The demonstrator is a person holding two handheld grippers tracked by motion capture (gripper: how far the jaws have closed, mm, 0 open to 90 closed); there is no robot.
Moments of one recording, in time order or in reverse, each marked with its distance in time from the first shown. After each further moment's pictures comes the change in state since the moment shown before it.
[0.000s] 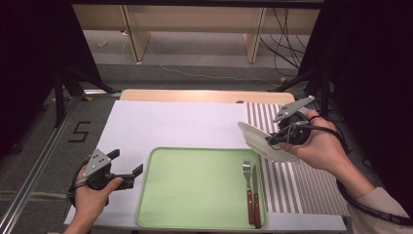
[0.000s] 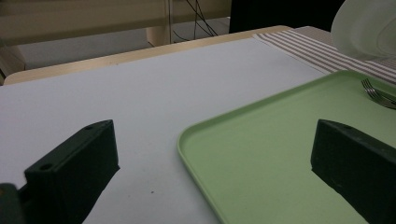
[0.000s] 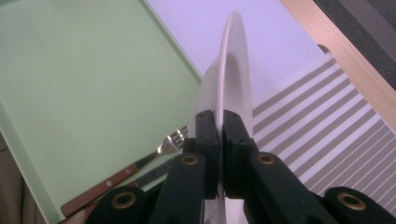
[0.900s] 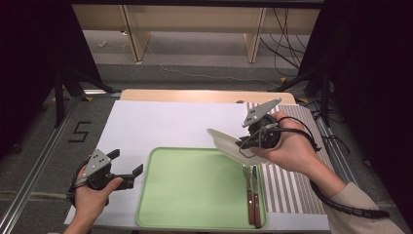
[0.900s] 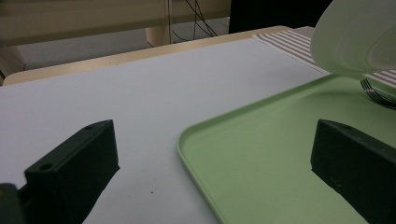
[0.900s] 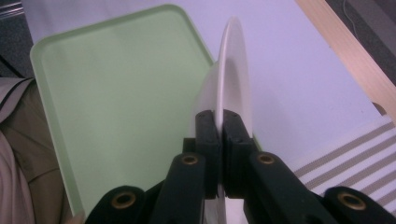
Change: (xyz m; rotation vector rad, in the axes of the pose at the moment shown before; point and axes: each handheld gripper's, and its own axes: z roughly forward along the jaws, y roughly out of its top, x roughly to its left) left arm 0.000 0.000 0.000 -0.001 -0.001 0.002; right arm 0.044 0.045 0.020 -0.064 0.105 -0.096
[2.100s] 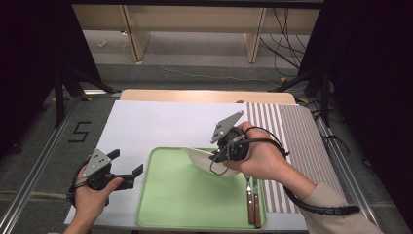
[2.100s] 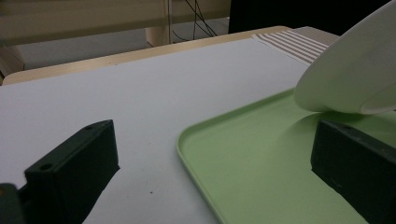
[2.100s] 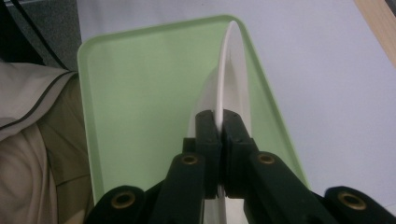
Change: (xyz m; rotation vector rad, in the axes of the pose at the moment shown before) left arm 0.000 0.000 0.000 0.001 -0.002 0.001; right arm 0.037 0.028 0.042 0.021 0.125 -0.132
